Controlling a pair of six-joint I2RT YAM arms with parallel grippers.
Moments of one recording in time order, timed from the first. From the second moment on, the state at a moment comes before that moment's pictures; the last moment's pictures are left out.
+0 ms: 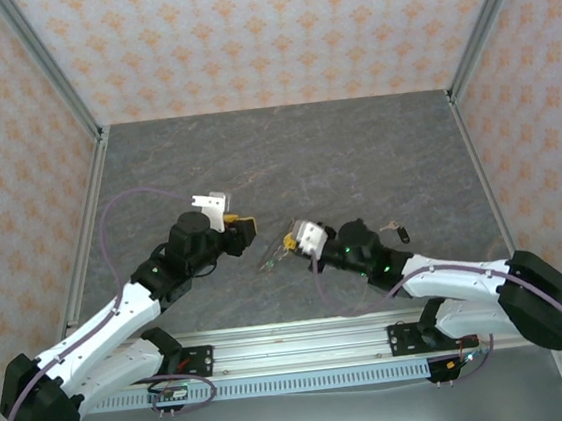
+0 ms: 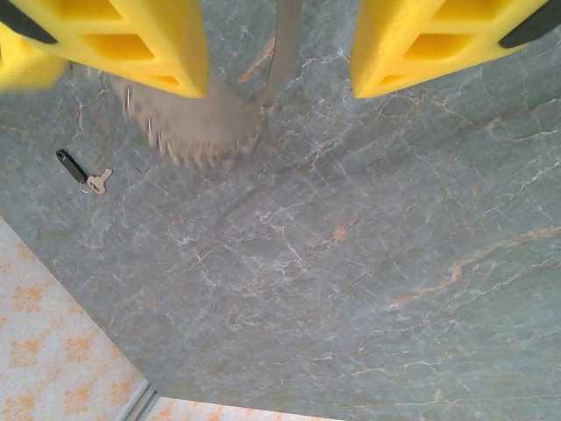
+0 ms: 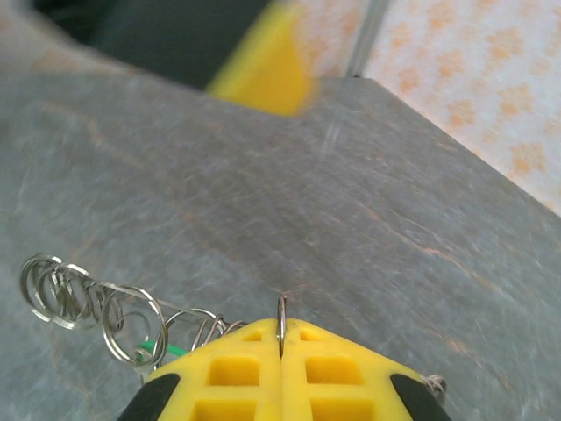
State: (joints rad) left arm -0.61 0.93 0.61 -0.15 -0.02 -0.42; right arm 0.96 1.16 0.43 0.46 -0.06 -0.34
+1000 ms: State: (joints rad) left arm -0.61 0.84 0.55 -0.10 -0.05 -0.31; right arm 0.79 1.21 0.30 0.62 -0.20 -0.25
